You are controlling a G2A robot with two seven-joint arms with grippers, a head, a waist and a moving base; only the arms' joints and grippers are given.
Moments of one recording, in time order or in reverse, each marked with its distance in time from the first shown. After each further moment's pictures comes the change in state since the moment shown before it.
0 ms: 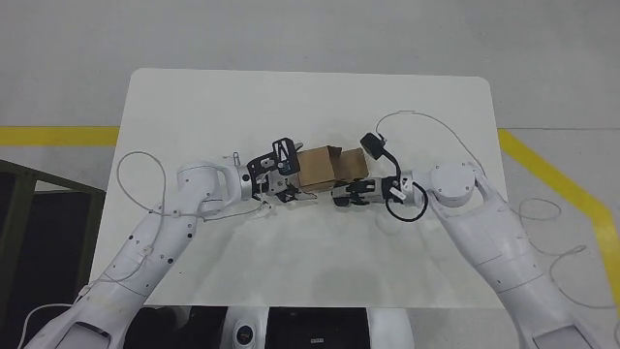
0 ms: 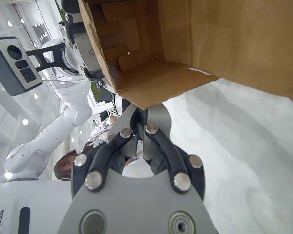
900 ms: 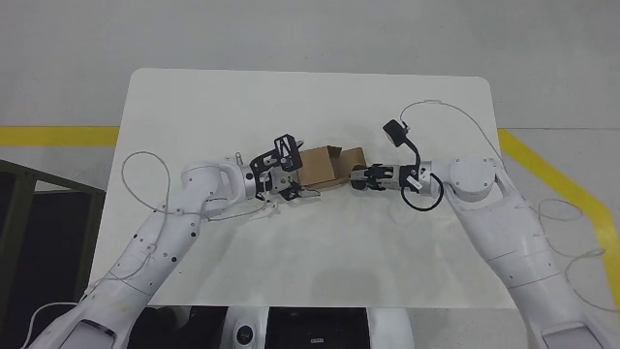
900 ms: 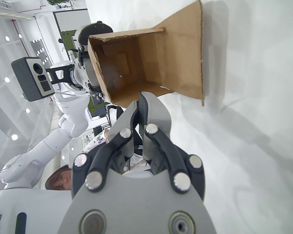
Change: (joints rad) left arm -0.009 -0.021 0.014 0.022 -0.052 0.039 -0.041; right arm -0.003 0.027 0.078 0.025 -0.025 -0.028 -0.061
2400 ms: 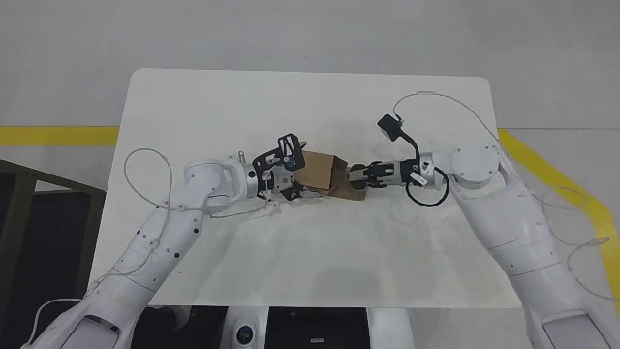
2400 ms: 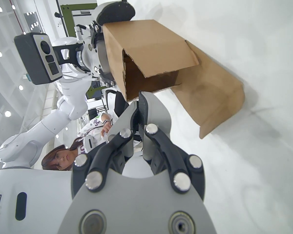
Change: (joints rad) left arm -0.019 -0.017 -0.001 0.023 -0.003 -0.043 -0.015; right arm 0.050 0.006 0.013 0.005 -0.013 -0.038 0.120
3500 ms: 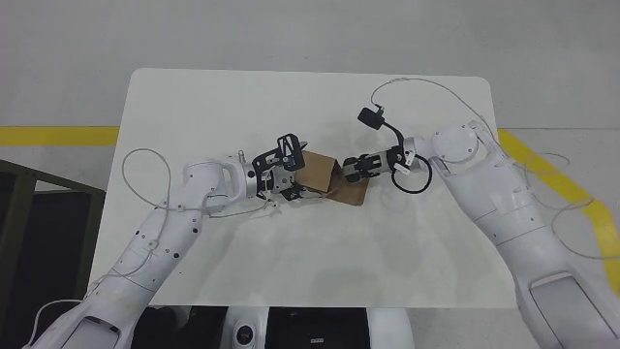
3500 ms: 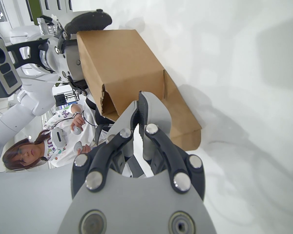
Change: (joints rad) left arm 0.007 -0.003 -0.016 -0.011 0.005 -0.016 0.001; right arm 0.226 -0.066 -0.209 0.217 -0.087 -0.149 0.048
